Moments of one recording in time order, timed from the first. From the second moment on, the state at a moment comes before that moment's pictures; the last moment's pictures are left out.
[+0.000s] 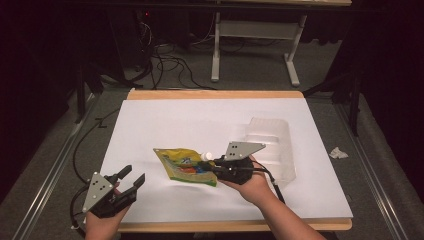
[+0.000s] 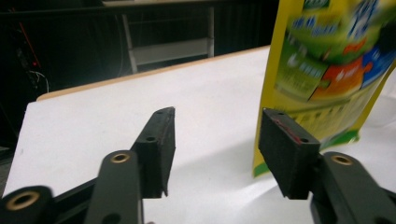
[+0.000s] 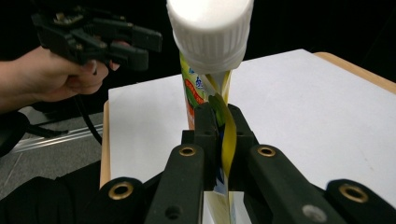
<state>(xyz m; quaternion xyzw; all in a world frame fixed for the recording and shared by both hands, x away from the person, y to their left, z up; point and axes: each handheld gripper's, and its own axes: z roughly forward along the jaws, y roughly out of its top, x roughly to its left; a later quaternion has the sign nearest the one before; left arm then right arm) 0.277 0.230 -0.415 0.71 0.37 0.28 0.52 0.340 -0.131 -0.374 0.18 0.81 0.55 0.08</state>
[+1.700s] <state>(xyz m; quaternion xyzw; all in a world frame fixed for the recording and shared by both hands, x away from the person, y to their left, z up) 0.287 0.241 -0.429 0.72 0.41 0.26 0.51 0.375 -0.275 -0.306 0.29 0.77 0.53 0.21</state>
